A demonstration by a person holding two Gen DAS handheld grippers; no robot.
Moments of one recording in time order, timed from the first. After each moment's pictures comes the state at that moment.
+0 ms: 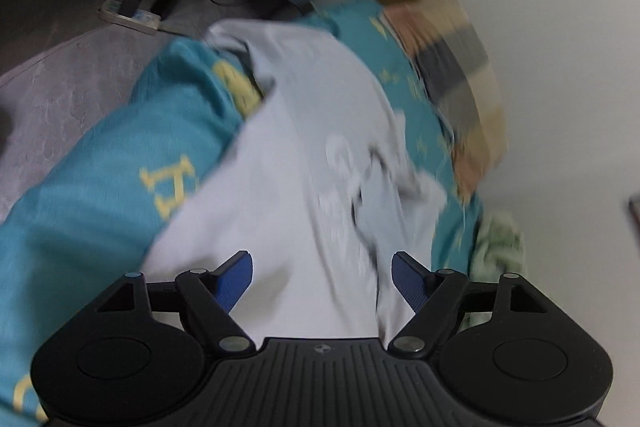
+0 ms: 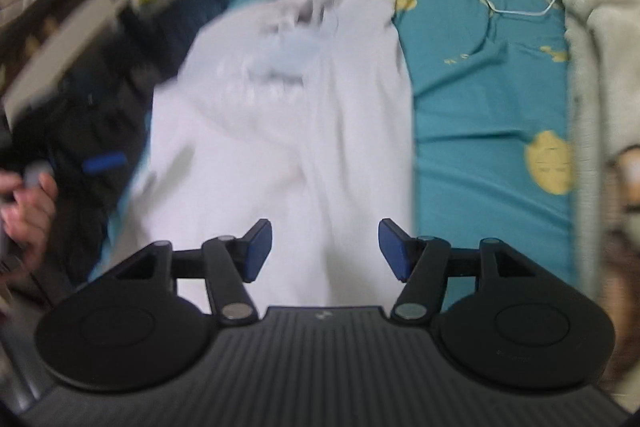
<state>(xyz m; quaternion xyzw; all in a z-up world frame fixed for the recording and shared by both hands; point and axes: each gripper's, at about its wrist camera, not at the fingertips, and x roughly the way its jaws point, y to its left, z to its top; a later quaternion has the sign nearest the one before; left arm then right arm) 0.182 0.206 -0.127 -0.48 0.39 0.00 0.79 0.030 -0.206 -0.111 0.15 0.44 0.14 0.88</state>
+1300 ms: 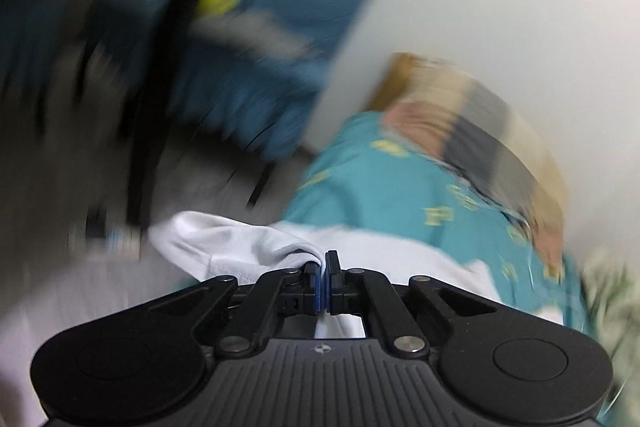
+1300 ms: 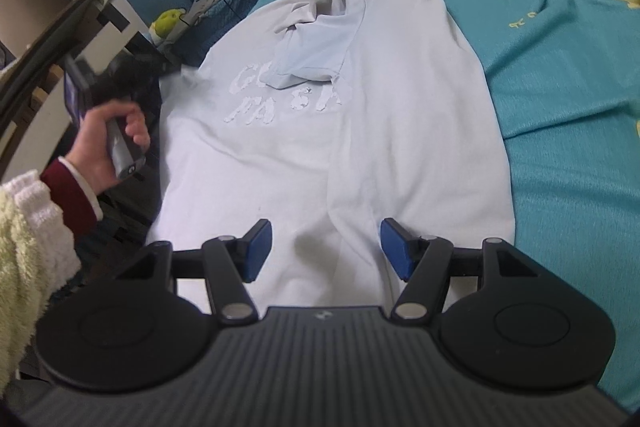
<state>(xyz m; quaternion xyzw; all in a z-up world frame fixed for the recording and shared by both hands) 0.389 0.167 -0.125 -0.17 0.26 0.02 0.95 0.075 -0.193 -0.171 0.21 0.44 0.18 0.85</state>
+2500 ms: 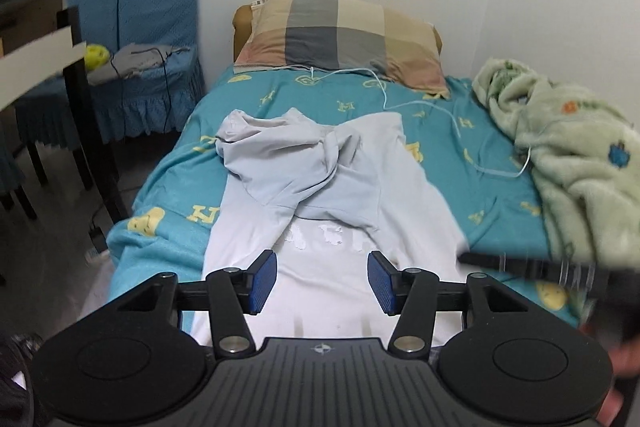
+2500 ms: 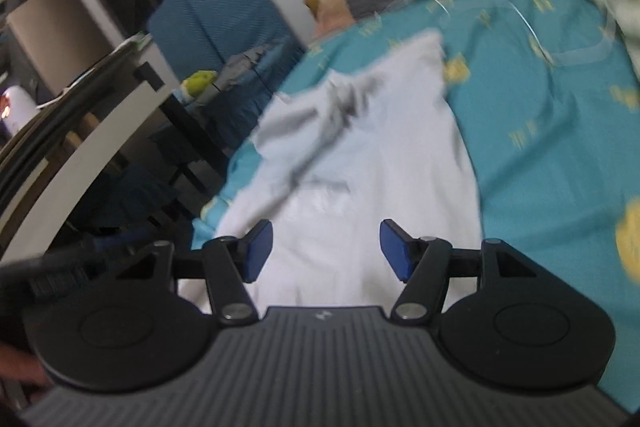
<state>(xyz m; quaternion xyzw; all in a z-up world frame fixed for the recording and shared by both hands) 0.129 0.001 -0.066 0.00 0.34 -0.07 0.94 0.100 -0.209 -0.109 0.19 0.32 0.20 0.90</state>
